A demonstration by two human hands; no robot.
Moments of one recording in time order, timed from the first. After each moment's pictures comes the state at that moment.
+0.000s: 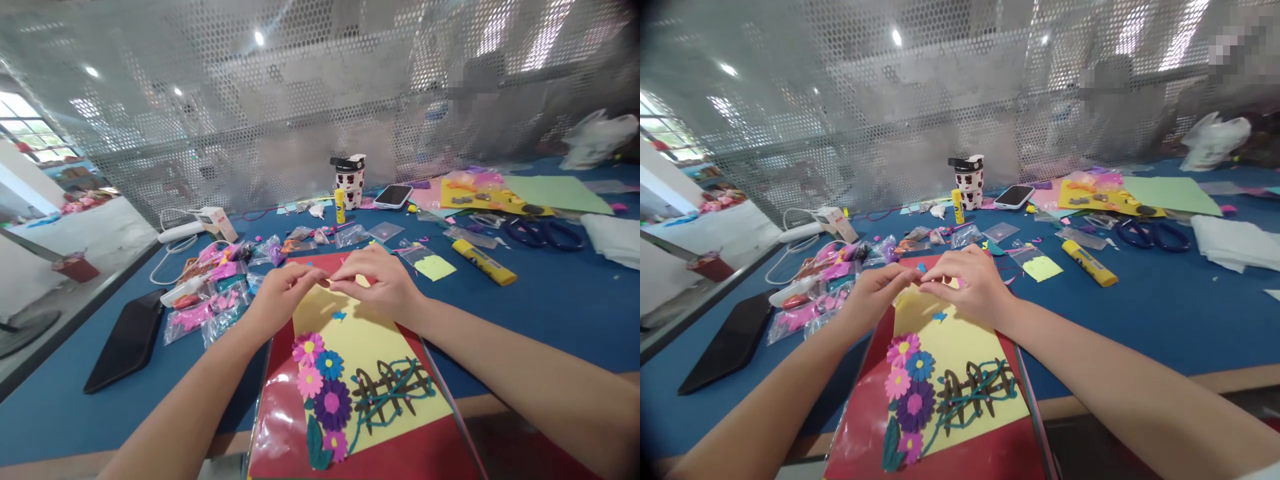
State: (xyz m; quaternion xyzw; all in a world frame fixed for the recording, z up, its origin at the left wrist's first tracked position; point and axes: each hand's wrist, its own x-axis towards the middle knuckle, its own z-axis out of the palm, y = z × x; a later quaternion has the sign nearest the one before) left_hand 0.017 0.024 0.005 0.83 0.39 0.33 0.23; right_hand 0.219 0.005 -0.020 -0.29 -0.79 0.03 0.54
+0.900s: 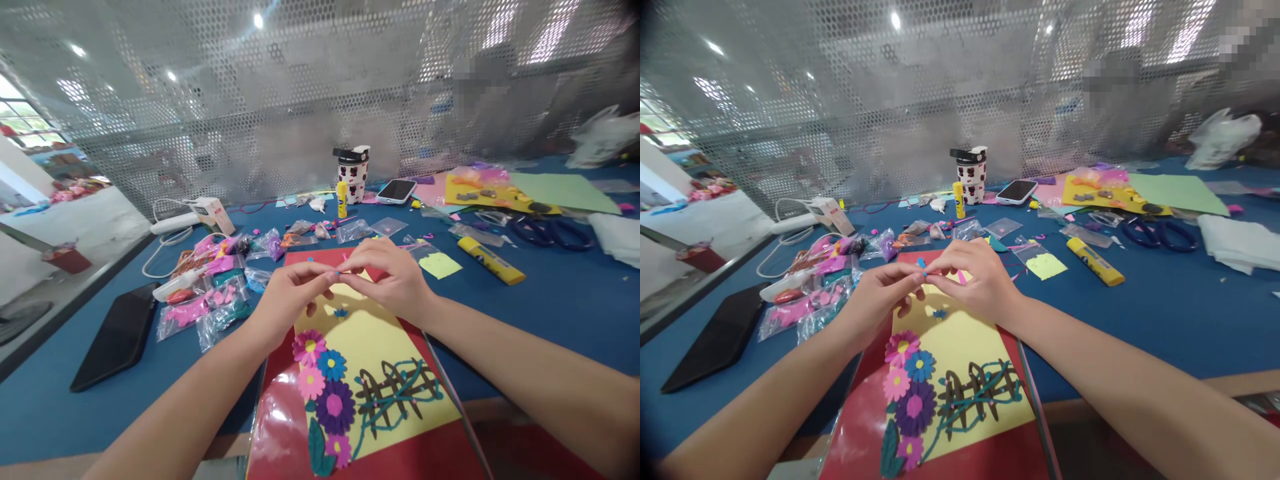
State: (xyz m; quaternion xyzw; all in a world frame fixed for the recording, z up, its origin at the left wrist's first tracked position) left_hand 0.034 0.006 0.003 0.63 0.40 0.38 0.55; right_hand 0.221 0.008 -0.021 -0.27 -0.78 0.01 0.56
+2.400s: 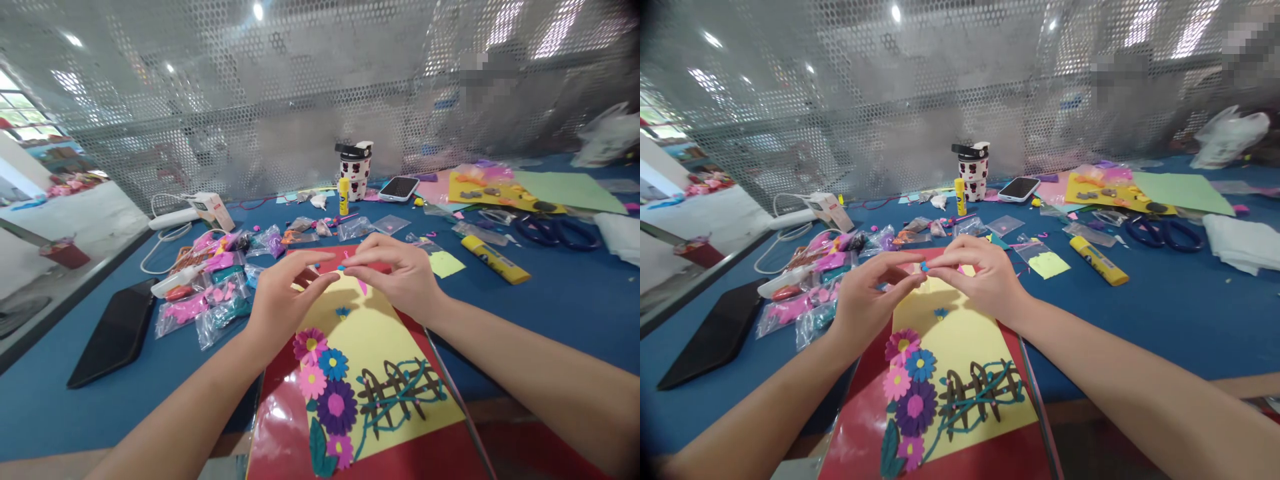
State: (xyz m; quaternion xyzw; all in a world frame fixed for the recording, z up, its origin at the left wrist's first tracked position) left_hand 0.030 0.004 0.001 0.78 0.36 0.47 0.21; right_hand 0.222 0.001 -0.016 -0.30 -0.74 0.12 0.59
